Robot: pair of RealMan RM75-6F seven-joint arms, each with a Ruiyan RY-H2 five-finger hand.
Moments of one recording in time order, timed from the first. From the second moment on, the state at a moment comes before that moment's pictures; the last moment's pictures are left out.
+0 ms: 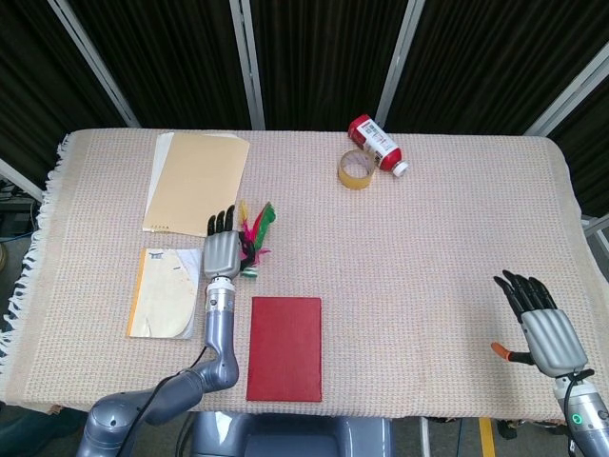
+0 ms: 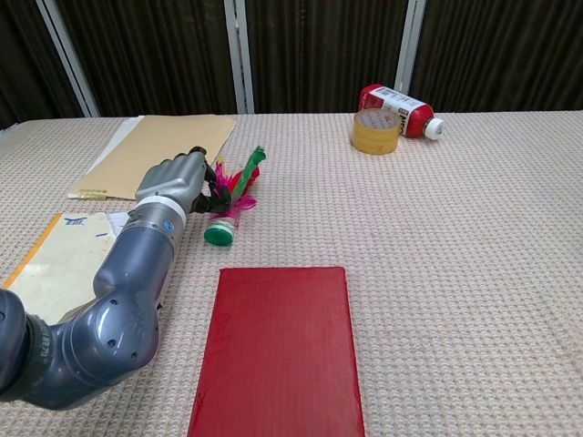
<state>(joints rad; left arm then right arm) -0.99 -2.27 -0.36 -0.53 0.79 1.11 0.23 0.17 -1.12 -0.01 -1.49 -1.58 1.37 0.15</state>
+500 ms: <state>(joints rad) -0.95 -2.24 -0.31 -0.65 1.03 1.35 0.13 0.18 -1.12 -0.01 -1.49 -1.59 1.36 0.14</state>
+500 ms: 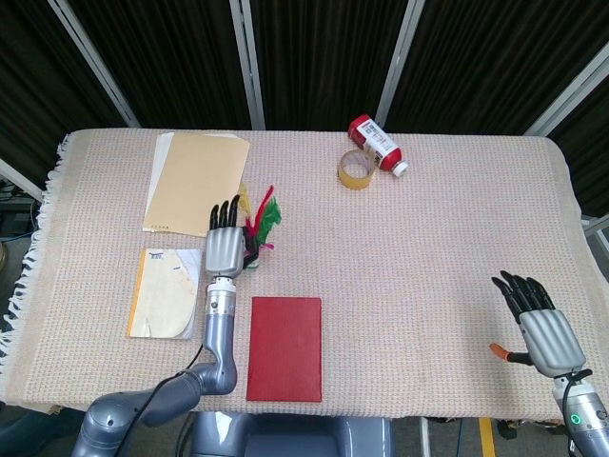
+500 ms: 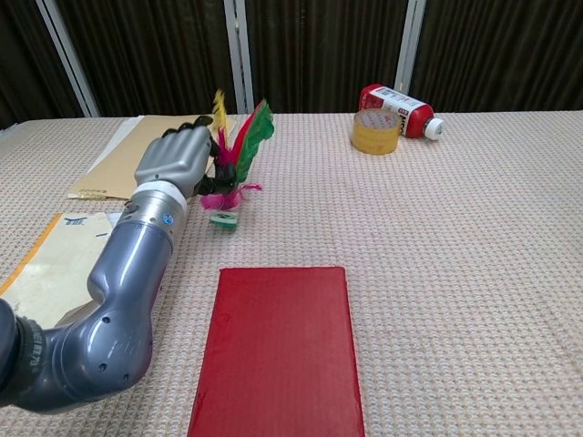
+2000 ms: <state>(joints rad) -0.49 -1.99 0.01 -1.08 1.48 1.59 0.14 0.16 -1.13 -0.02 -1.52 -1.61 1.40 0.06</state>
